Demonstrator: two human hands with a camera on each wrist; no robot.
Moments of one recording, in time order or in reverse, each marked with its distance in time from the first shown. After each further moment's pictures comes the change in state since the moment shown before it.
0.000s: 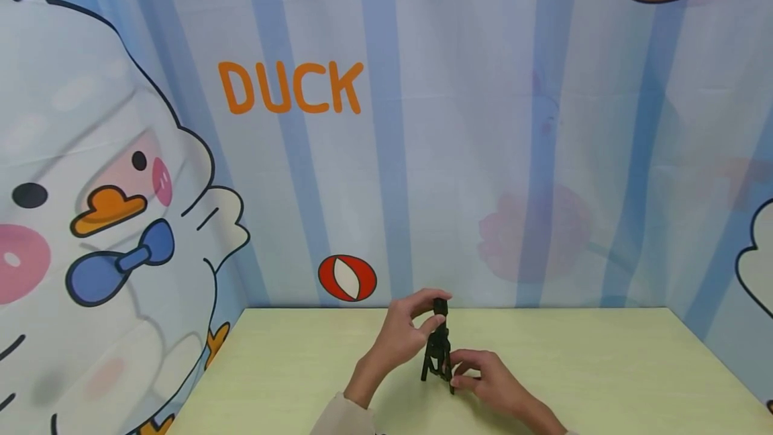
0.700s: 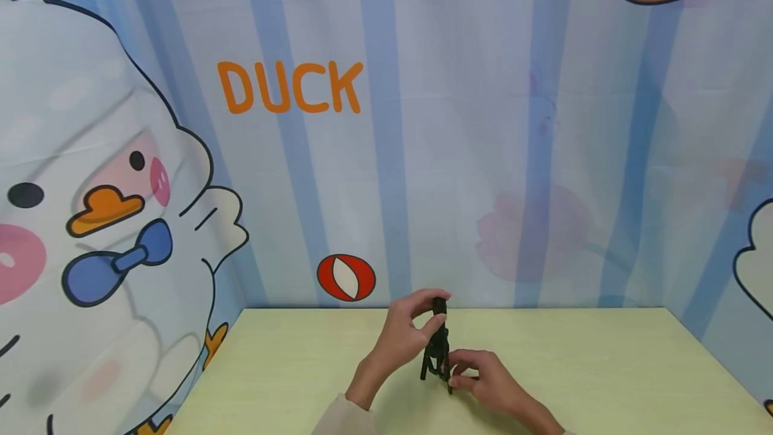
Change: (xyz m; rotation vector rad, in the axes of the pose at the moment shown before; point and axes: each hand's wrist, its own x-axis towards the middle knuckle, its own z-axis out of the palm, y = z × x) left_hand 0.006 -0.010 0.007 -0.025 0.063 0.050; right_hand 0.005 0.004 -0.002 -0.010 0.011 -0.007
